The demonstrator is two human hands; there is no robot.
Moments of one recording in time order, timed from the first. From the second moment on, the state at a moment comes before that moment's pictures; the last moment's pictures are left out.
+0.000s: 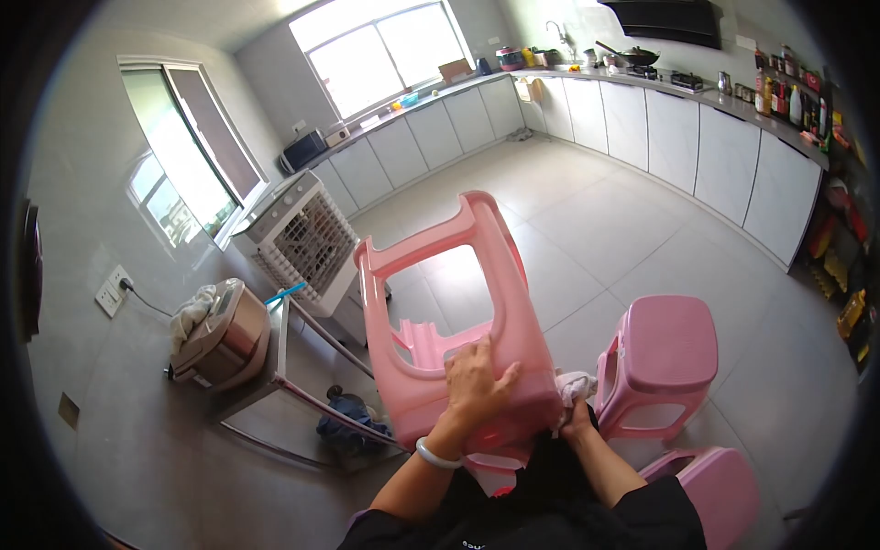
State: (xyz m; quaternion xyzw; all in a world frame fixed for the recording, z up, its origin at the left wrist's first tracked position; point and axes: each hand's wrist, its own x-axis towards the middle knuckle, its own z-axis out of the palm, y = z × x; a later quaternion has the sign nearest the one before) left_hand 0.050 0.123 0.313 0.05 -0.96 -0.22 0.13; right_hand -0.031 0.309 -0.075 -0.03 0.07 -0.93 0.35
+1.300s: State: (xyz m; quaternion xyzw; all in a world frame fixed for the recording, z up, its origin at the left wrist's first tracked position) left_hand 0.112 -0.048 0.244 0.11 -0.64 -0.72 0.25; right_hand -0.005 0.318 0.215 -0.11 0.39 -0.91 0.06
